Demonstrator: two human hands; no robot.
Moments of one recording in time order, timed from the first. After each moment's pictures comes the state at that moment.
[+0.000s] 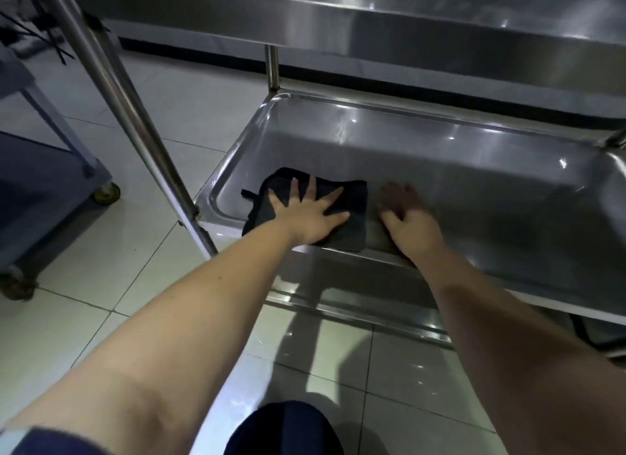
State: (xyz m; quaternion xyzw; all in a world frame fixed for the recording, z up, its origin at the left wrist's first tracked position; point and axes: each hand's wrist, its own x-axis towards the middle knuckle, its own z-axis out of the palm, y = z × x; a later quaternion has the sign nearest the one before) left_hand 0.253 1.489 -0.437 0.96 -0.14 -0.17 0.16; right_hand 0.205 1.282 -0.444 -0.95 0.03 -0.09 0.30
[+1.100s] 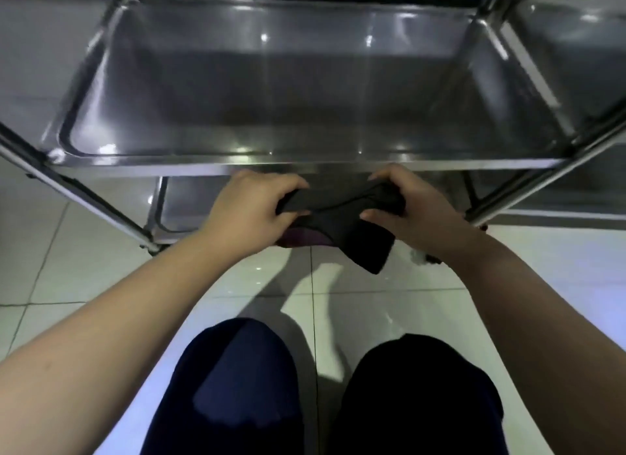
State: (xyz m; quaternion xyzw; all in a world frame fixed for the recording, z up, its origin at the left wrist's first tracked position) left_hand 0.090 1.444 -0.406 0.87 -0.41 0.00 0.28; right_hand -0.009 1.206 -0.403 -0.92 0.01 -0.03 0.39
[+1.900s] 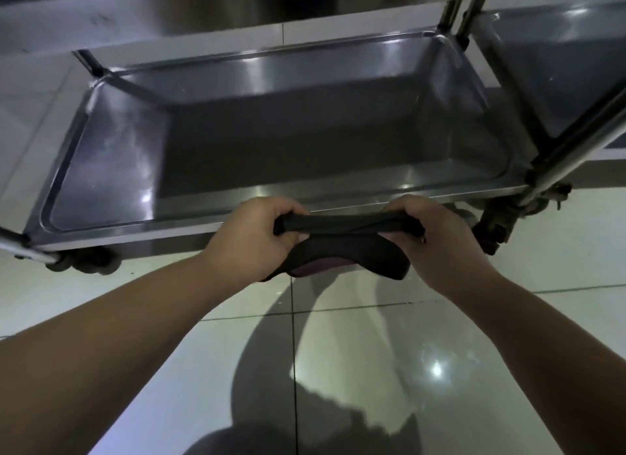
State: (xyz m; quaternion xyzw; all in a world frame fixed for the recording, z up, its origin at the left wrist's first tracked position) left_hand 0.074 1.323 -0.647 0.89 -0.27 -0.16 0.32; right_hand -0.042 1.113 -0.664 -0.91 0.13 -0.05 0.39
